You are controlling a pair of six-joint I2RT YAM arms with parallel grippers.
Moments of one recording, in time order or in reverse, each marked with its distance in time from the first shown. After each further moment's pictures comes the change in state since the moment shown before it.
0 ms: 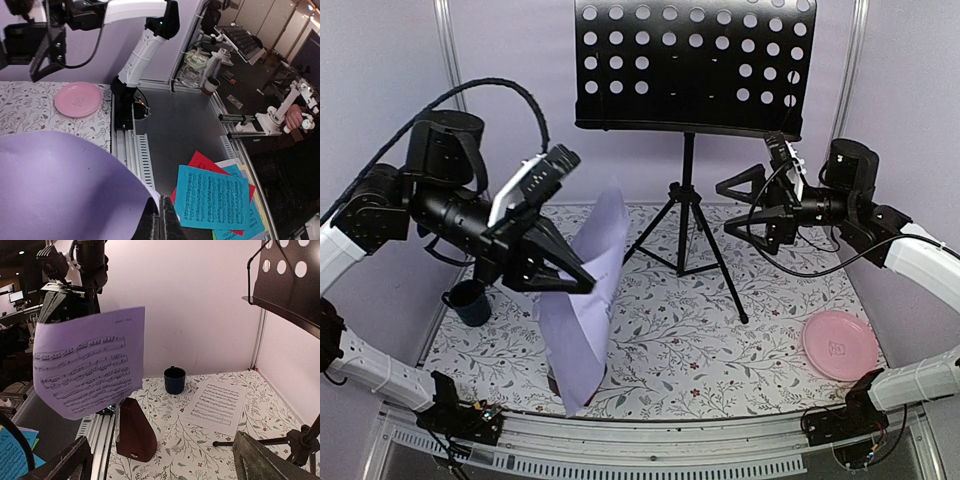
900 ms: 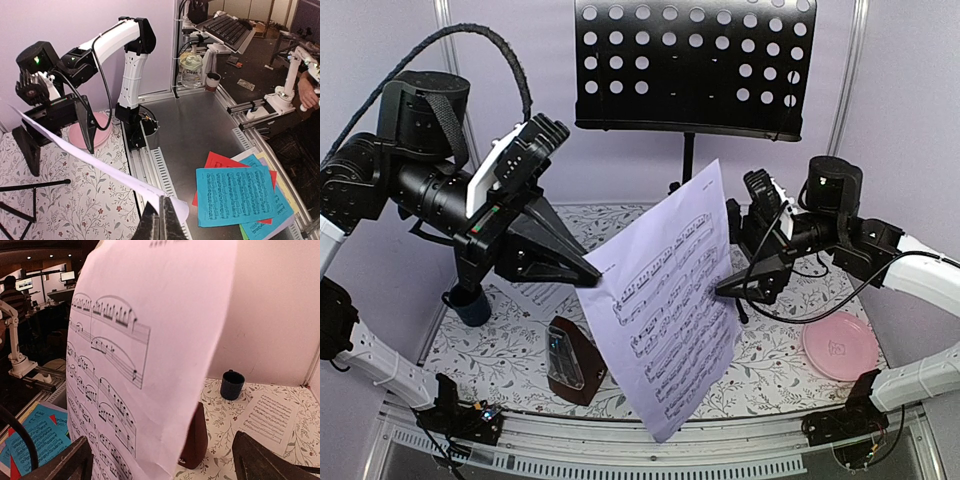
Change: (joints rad) left arm -0.190 0.142 0.312 -0.153 -0.144 0.226; right arm 0.225 -0.035 -0.036 -0.039 -0.060 -0.082
